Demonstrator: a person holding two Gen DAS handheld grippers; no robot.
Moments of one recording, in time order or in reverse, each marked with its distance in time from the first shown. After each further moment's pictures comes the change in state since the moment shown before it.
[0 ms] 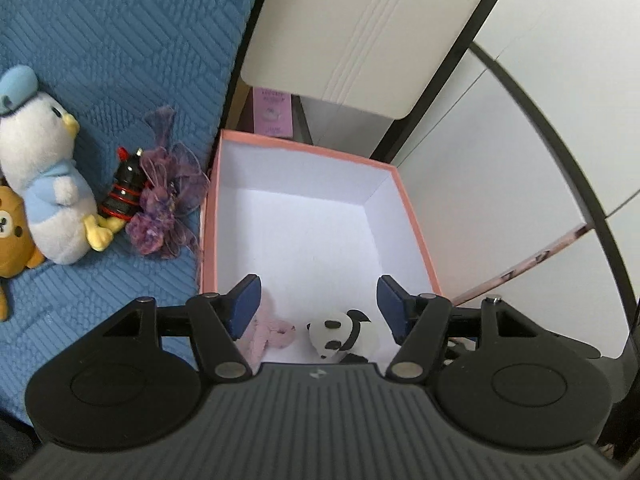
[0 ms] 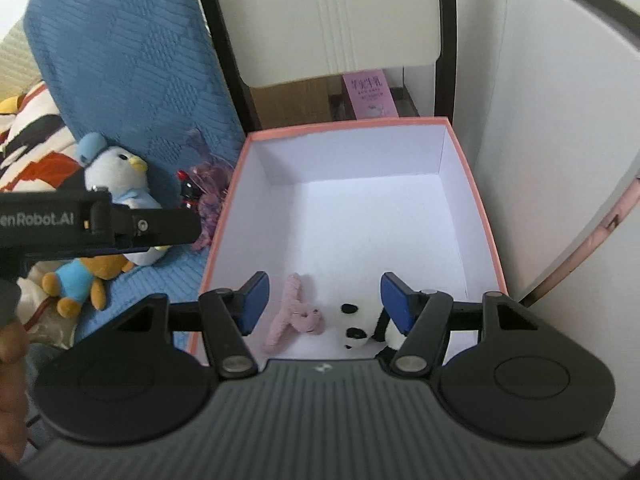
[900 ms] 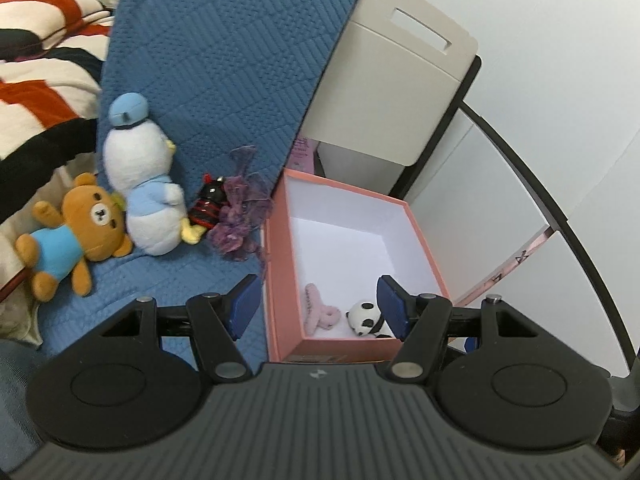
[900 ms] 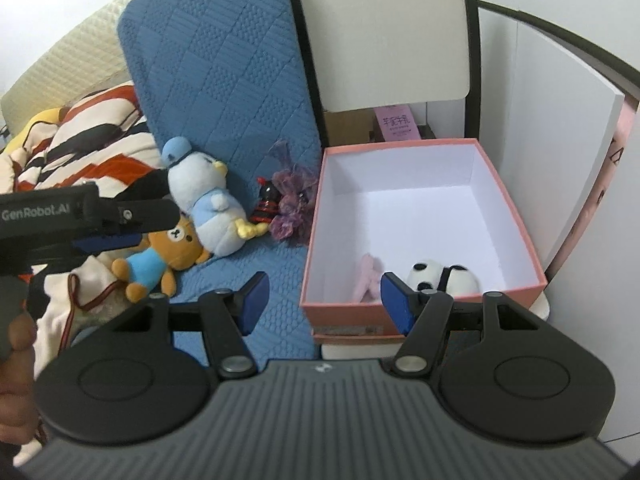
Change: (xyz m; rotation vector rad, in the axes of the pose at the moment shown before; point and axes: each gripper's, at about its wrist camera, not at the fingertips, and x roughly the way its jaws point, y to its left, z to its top) left arm -0.160 0.066 -0.097 -0.010 -0.195 0.017; right arm -0.095 0.087 -0.083 -0.029 -0.131 0.047
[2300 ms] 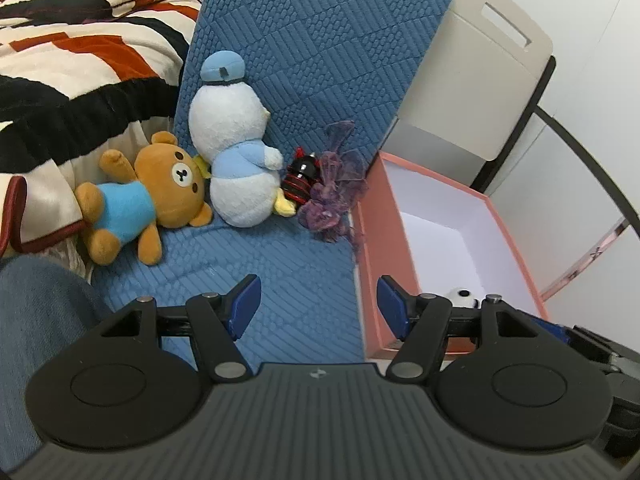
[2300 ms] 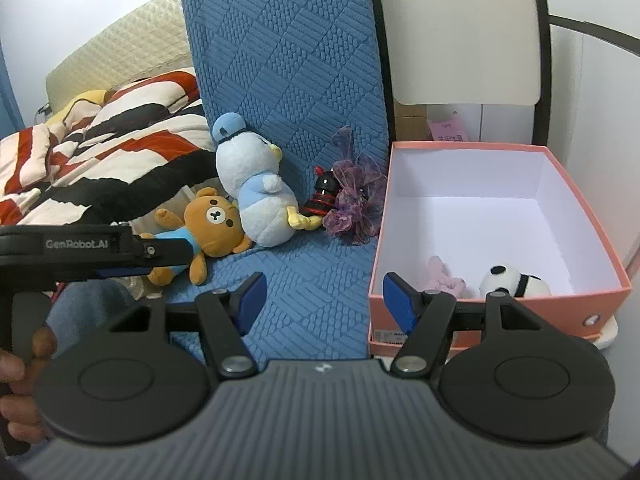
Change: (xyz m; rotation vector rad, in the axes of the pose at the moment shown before) left arm 0.040 0.105 -0.057 -0.043 -0.030 0.132; right arm 0.064 0.037 -0.048 -0.110 -0.086 0.101
